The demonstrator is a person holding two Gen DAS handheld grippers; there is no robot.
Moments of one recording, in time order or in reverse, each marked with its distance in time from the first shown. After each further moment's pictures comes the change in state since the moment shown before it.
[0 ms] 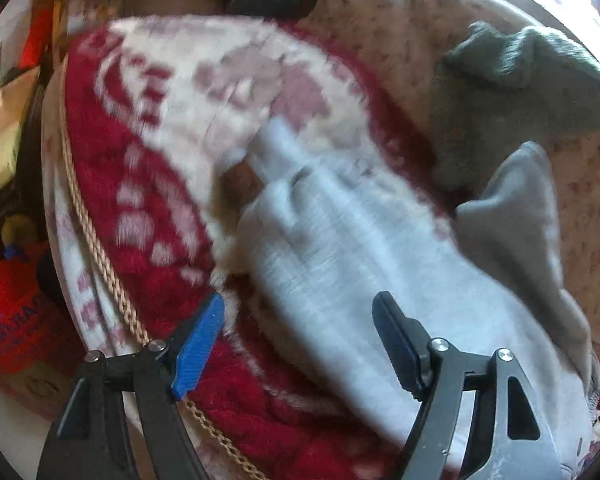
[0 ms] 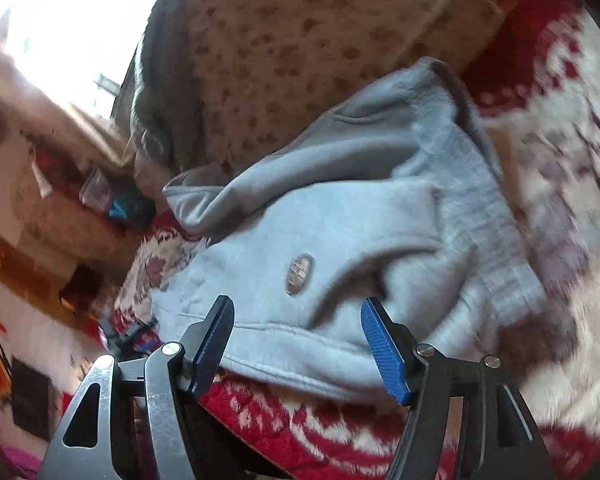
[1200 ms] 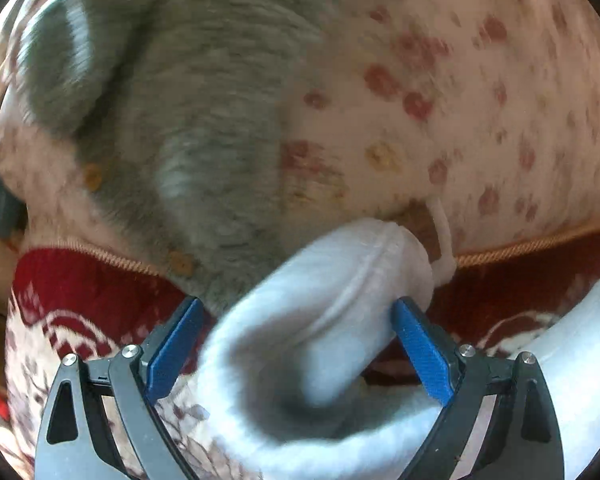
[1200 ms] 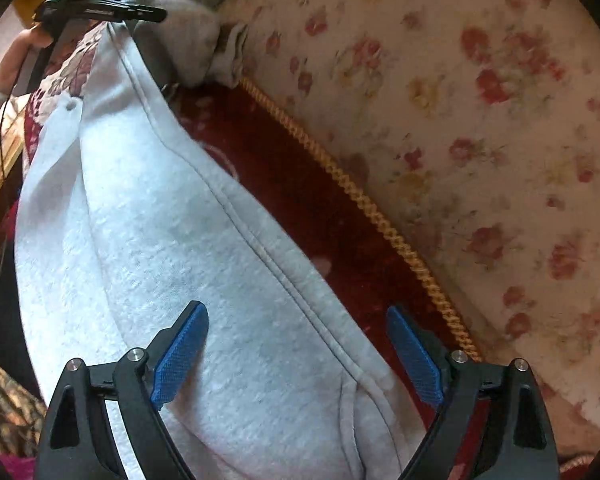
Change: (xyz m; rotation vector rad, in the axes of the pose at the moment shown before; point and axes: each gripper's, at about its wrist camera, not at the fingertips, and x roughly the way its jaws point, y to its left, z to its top) left arm 0.169 -0.365 0.126 0.941 0.229 -0.016; right arm 0.254 0.024 0.205 -0.832 0.642 -0.194
